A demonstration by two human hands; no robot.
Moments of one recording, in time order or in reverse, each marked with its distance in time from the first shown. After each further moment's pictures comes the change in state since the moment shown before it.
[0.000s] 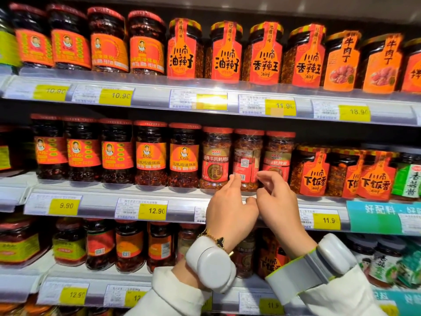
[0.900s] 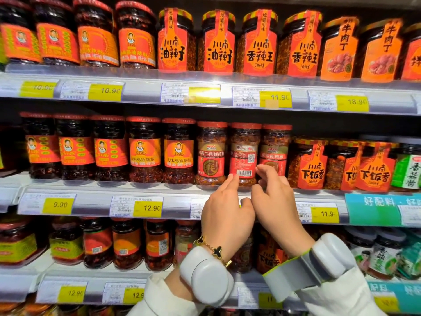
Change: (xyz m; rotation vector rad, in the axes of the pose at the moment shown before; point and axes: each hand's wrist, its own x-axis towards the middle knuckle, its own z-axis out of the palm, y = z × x) left_hand -0.012 0.000 0.005 0.022 0.074 0.046; right_hand -0.007 0.000 -0.003 -0.145 0.027 -0.095
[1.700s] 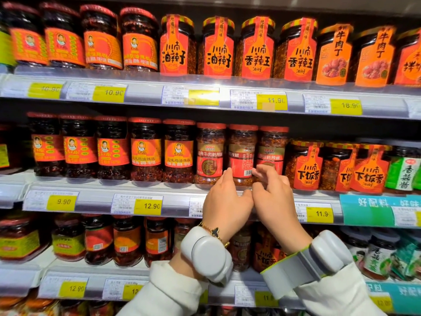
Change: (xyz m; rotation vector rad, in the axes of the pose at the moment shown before) left_hand 0.014 0.004 0.000 -0.053 -0.070 -0.098; right_hand 0.002 -0.001 -0.004 0.124 -0.035 0.027
